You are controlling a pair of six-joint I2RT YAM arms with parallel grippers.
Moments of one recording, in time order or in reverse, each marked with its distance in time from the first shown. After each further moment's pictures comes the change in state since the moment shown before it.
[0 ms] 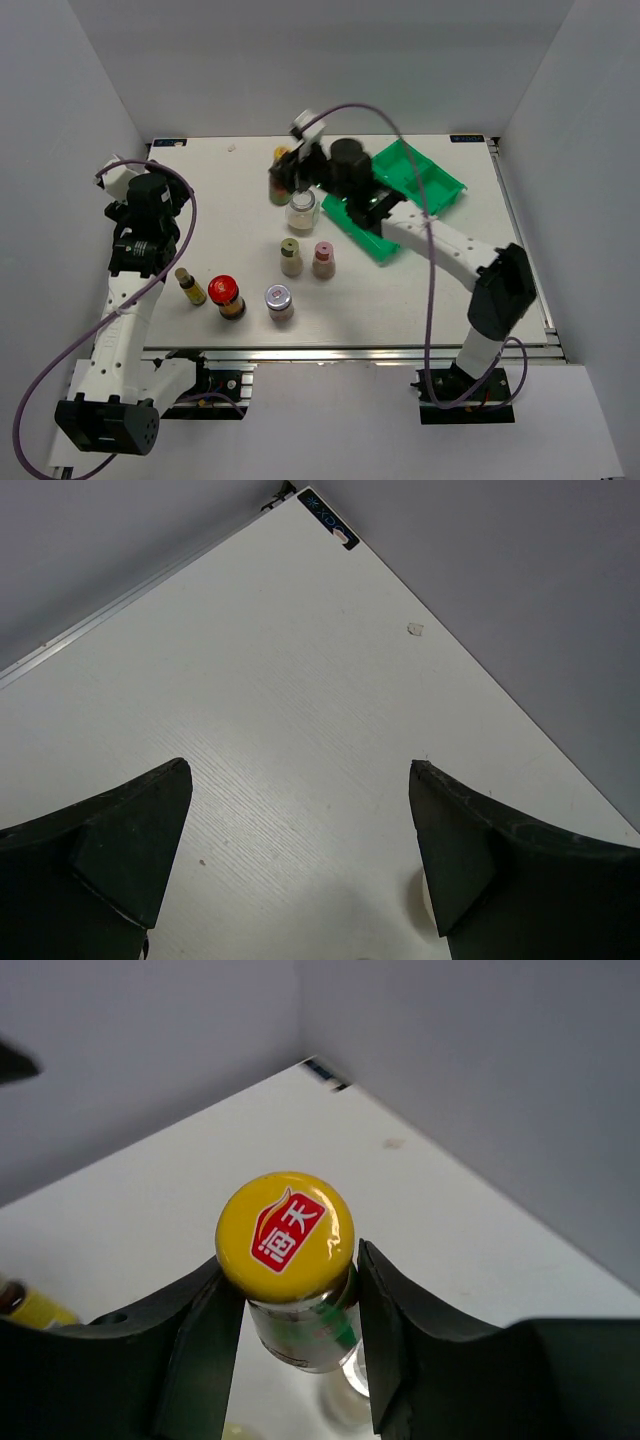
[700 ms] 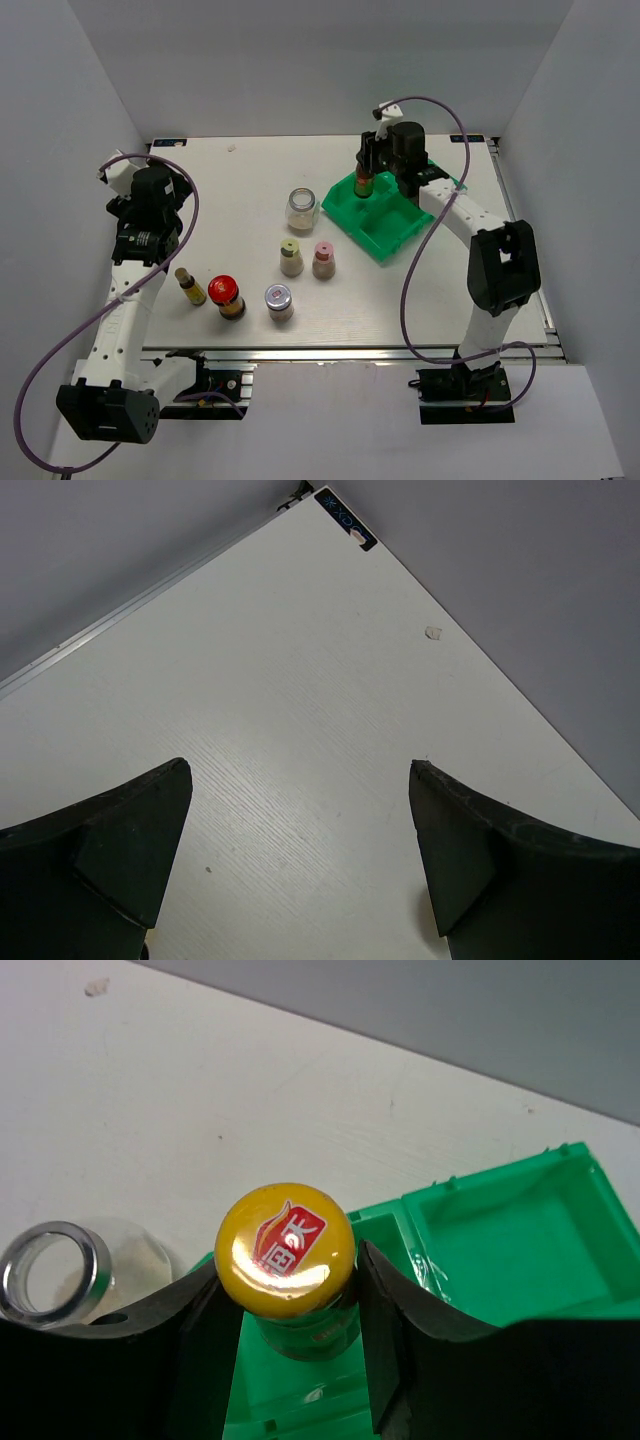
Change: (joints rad) left arm 0.000 0.063 0.025 0.003 -0.031 0.003; right arm -0.462 0.070 -0.074 -0.085 0.024 0.054
